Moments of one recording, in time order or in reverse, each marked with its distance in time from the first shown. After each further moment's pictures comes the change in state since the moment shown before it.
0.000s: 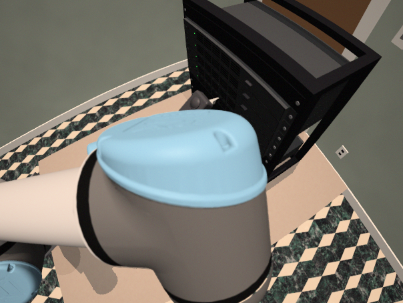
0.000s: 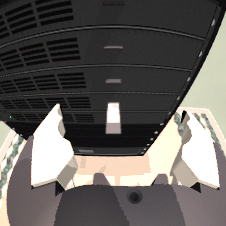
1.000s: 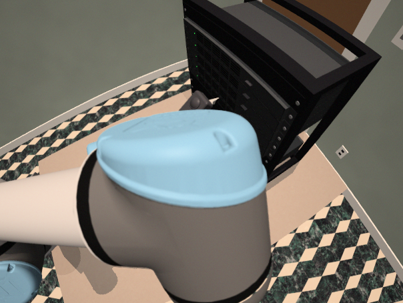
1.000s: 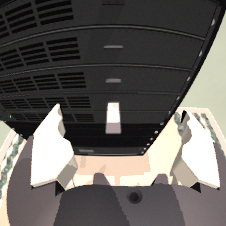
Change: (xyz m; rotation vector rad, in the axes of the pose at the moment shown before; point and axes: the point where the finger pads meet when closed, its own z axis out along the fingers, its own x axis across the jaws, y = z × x) arm 0.000 0.000 0.000 -0.001 0.000 0.000
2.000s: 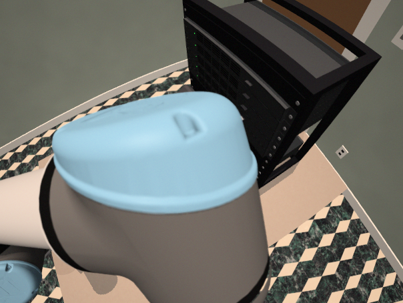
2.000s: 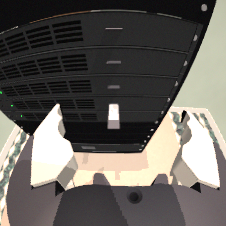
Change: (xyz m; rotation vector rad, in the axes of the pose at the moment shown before) arm 0.000 -0.020 -0.032 0.000 -0.002 0.001
